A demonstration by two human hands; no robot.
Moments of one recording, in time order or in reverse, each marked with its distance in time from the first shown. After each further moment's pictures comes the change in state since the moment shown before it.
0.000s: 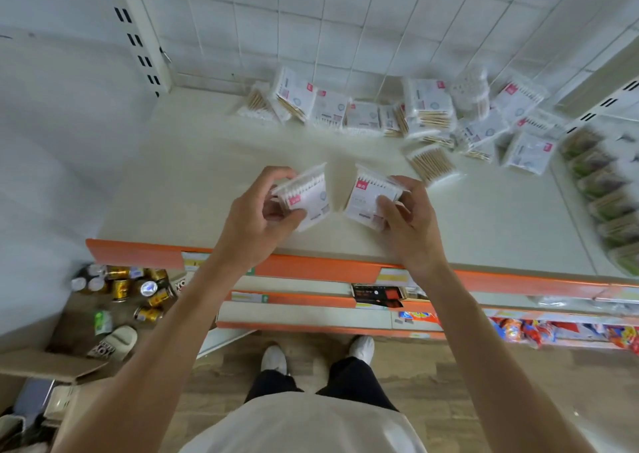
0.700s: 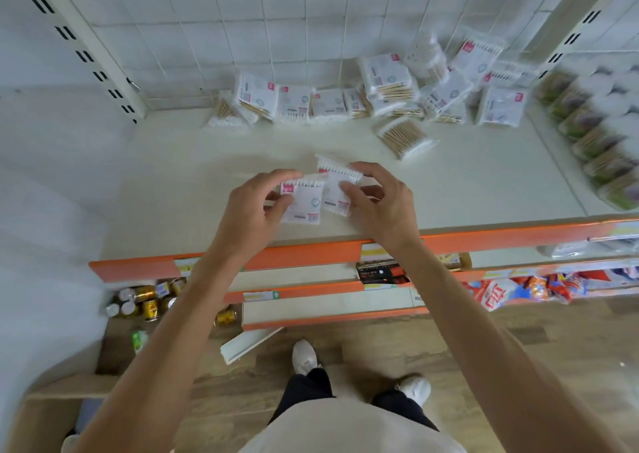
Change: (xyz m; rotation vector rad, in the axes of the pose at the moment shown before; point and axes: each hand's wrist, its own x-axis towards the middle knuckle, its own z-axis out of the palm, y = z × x) left_hand 0.011 0.018 0.016 0.359 -0.098 0.173; right_hand -0.009 -0.006 0.002 -0.179 0.072 -0.068
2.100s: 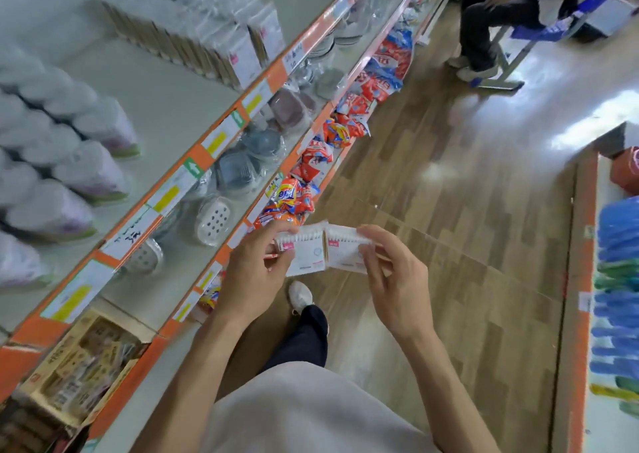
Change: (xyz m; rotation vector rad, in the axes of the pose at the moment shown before) left_hand -0.035 0.416 0.577 -0.270 -0.876 0.322; right_hand -0.297 0.275 -0.533 -0.159 0.938 0.454
